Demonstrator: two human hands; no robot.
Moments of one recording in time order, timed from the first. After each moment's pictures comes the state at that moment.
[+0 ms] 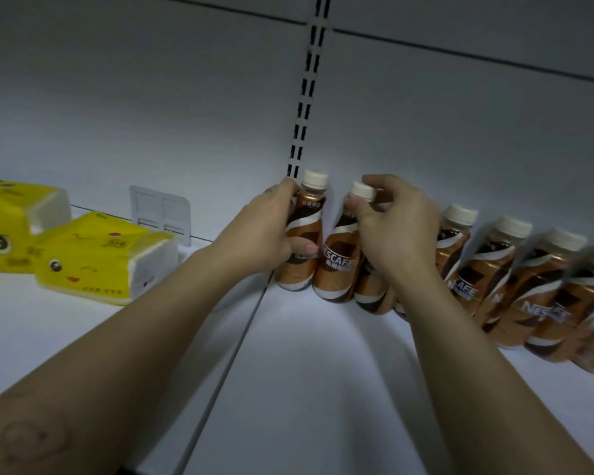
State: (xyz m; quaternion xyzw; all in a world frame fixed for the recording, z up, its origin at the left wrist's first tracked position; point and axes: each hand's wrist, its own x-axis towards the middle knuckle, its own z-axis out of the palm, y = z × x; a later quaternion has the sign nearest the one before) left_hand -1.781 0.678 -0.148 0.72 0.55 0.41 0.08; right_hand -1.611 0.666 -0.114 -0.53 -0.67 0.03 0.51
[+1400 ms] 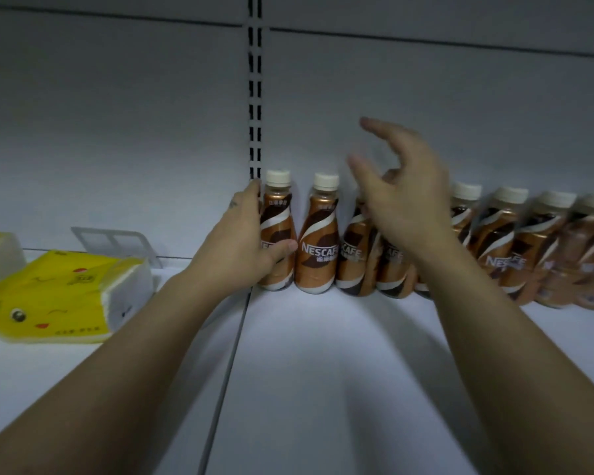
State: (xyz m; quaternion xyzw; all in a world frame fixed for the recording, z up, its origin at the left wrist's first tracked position) left_hand -1.778 0.666 -0.152 0.73 0.54 0.41 0.09; right_hand -1.581 0.645 -0.095 -0.46 -0.69 -0.04 0.55
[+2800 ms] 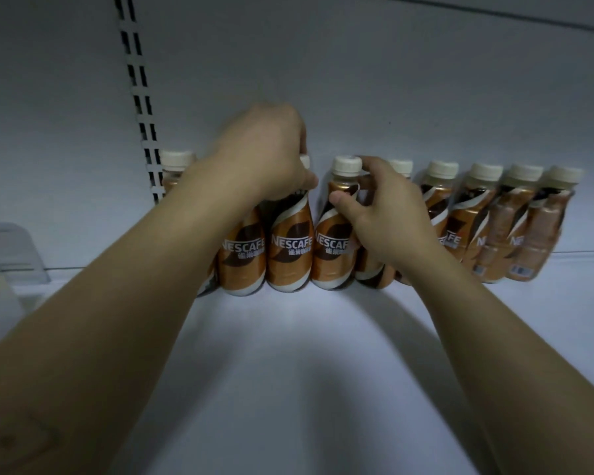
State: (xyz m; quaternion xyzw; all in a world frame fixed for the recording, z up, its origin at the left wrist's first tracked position) left_hand -1.660 0.691 -0.064 0.81 0.52 0.27 -0.04; right_hand -1.505 0.655 -0.129 -0.58 -0.67 0.01 0.47
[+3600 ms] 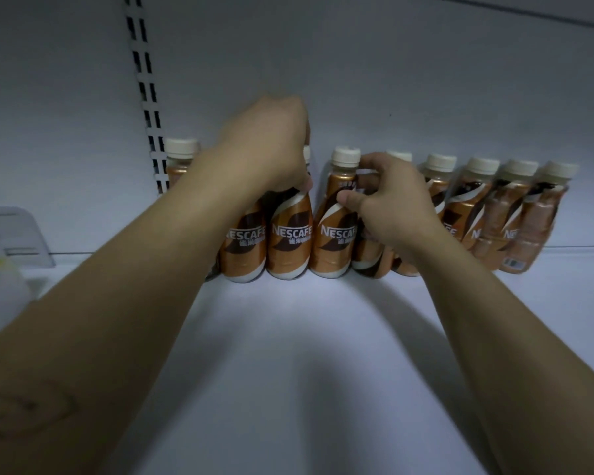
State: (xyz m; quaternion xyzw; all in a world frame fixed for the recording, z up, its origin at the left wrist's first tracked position) left_hand -1.658 0.683 -0.066 0.81 0.53 0.26 -0.05; right_hand -1.505 0.649 -0.121 -0.62 -0.62 0.10 0.47
